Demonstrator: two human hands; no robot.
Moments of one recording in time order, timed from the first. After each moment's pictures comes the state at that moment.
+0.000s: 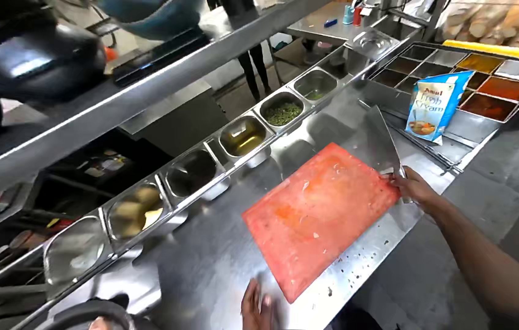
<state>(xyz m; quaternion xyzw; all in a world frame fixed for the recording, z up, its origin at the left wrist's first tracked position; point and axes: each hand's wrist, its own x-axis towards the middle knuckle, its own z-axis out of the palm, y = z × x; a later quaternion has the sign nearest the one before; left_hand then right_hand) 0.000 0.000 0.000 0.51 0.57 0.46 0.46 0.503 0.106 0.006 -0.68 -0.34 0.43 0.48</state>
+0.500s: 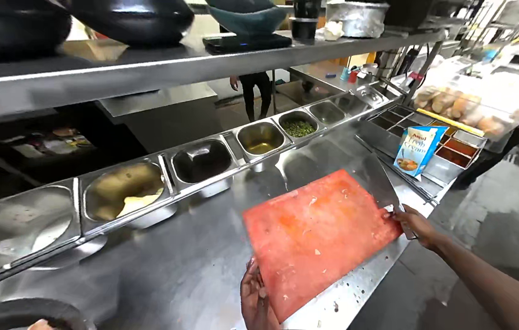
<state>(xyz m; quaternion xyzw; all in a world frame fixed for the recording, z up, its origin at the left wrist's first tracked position) 0.019 0.066 -0.053 0.37 0.29 0.72 0.51 0.454 0.068 0.025 -0.74 -0.31 0.40 0.44</state>
